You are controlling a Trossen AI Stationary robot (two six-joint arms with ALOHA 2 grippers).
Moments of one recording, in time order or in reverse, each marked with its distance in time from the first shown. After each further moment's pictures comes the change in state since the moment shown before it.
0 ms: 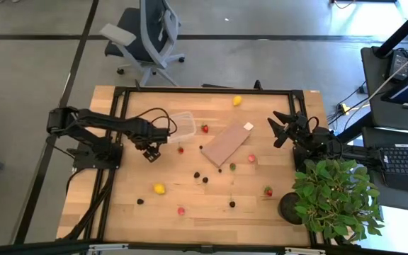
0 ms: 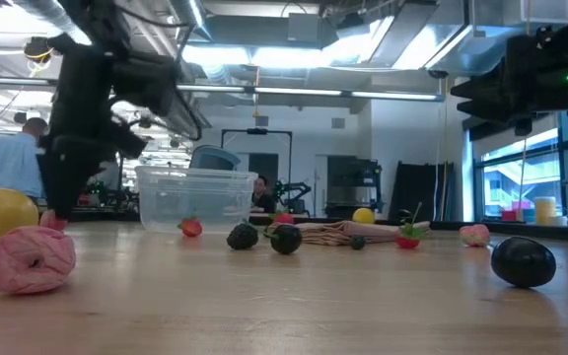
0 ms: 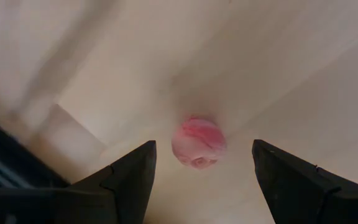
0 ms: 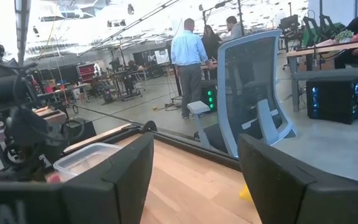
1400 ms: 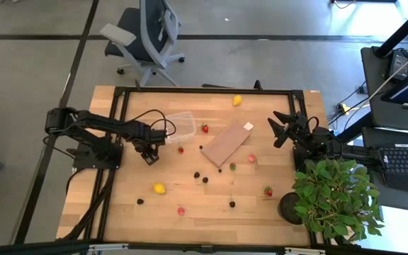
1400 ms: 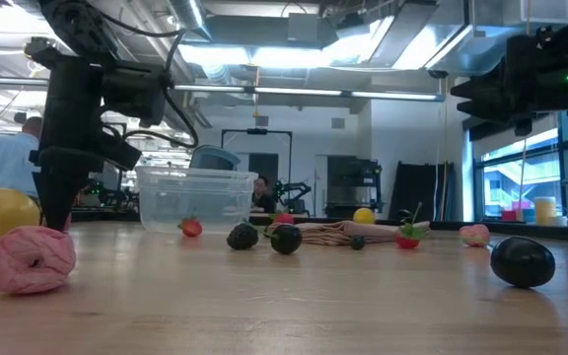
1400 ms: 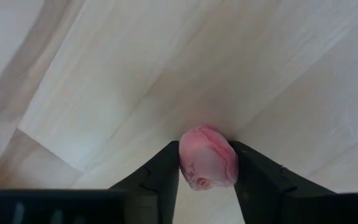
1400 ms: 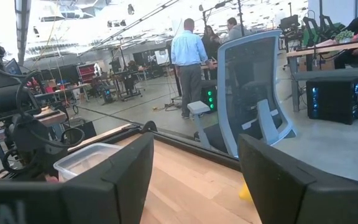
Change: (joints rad) left arm 0.005 -0.017 -0.085 0.141 0.006 0.096; right arm 0.000 0.000 0.000 0.000 0.000 0.000
